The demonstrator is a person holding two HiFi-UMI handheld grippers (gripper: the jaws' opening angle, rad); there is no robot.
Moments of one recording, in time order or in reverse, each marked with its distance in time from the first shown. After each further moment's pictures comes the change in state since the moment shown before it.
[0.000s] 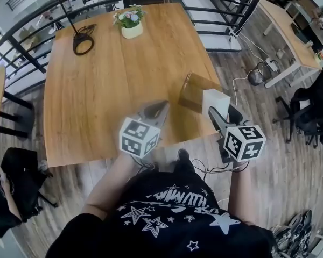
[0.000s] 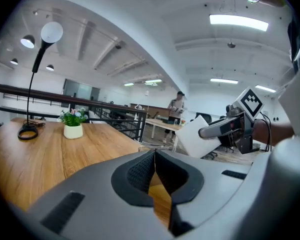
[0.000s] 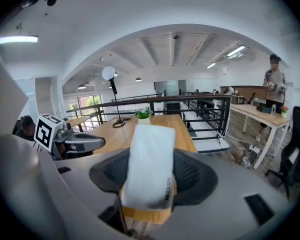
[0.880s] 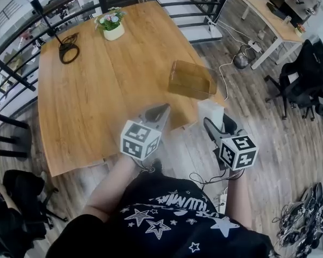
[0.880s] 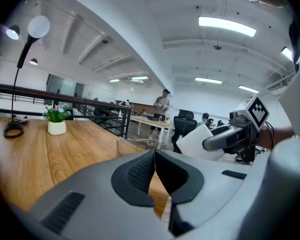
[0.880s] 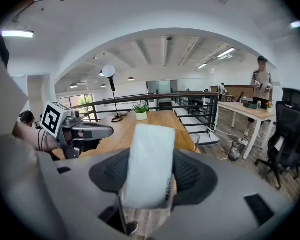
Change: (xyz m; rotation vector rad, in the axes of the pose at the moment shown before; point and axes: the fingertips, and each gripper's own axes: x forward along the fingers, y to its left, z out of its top) left arm -0.030 -0.073 -0.028 0.050 0.042 -0.177; right arm -0.087 0.038 -0.081 0.048 0.010 -0.105
